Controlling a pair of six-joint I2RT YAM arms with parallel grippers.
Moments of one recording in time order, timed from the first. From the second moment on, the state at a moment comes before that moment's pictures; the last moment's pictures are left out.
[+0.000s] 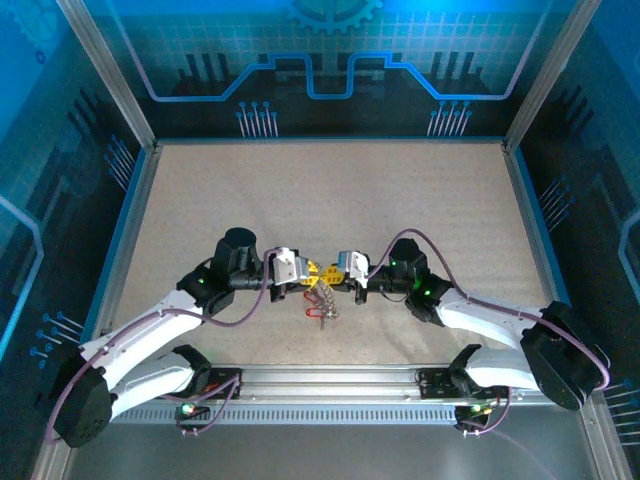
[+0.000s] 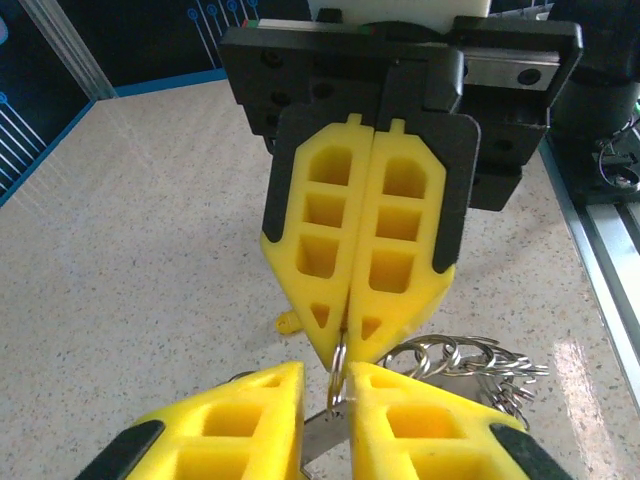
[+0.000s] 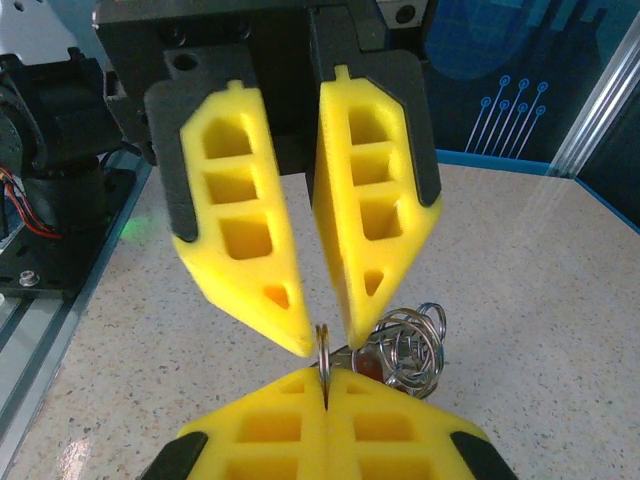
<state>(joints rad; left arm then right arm) -0.58 1.01 0.59 -0.04 0.65 0.54 0.73 1.22 0.49 0.48 -0.63 -0.35</state>
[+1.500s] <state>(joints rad) -0.61 1.01 0.61 -0.11 0.59 0.57 0.74 1.19 0.55 0.32 -0.60 -0.44</state>
